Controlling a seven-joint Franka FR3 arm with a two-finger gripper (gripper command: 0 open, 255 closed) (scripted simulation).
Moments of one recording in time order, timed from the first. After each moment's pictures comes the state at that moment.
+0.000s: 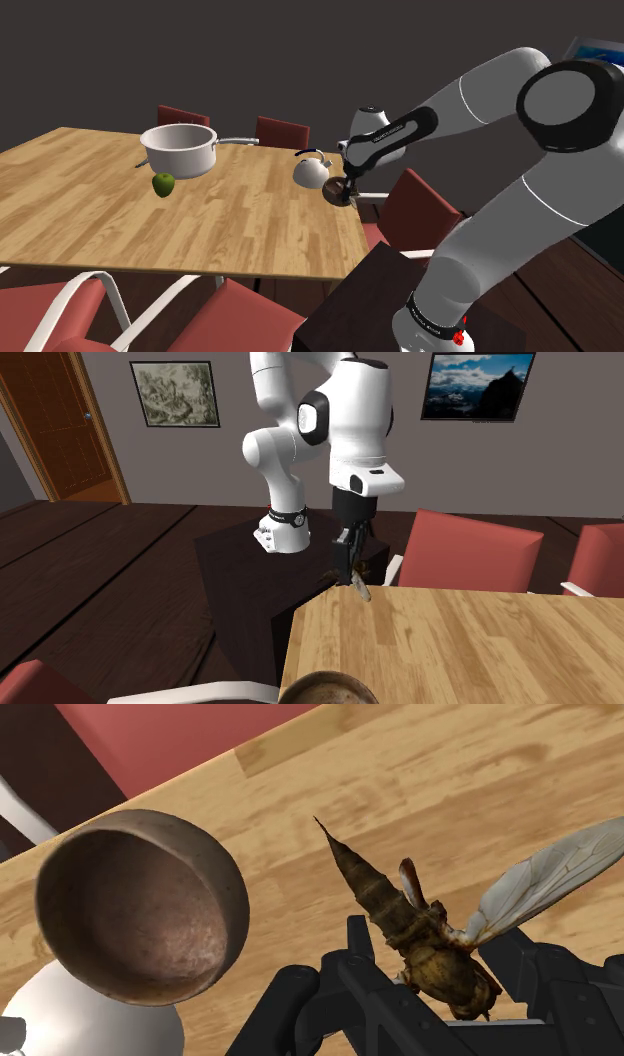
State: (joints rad) arm -0.10 -0.28 -0.26 -2.64 -0.19 2.46 -0.63
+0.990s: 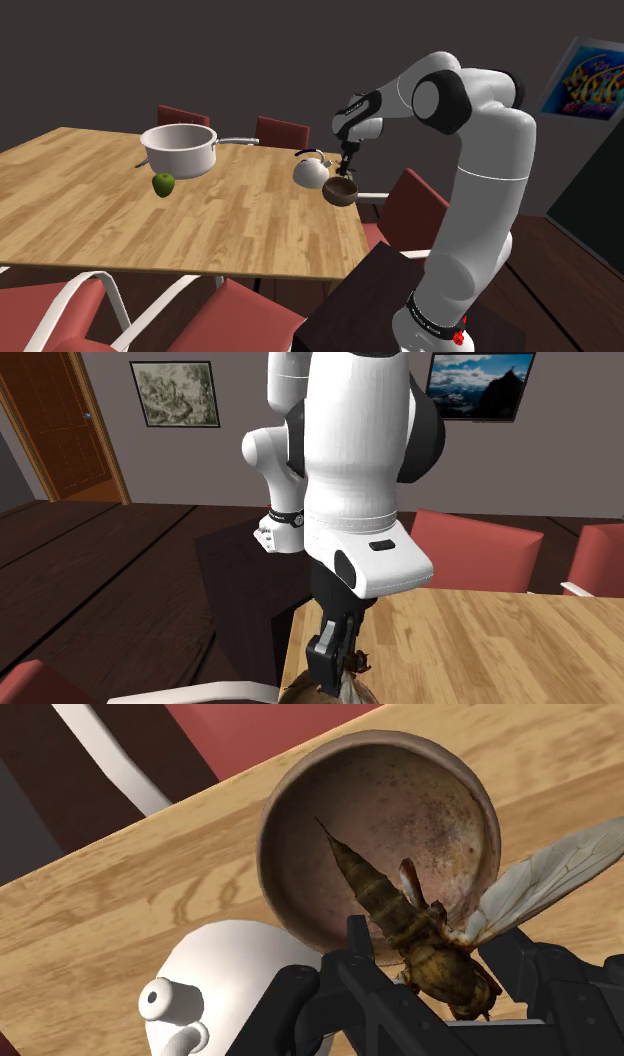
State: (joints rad) arm -0.18 0.24 -0.37 -2.06 0.08 2.38 -0.99
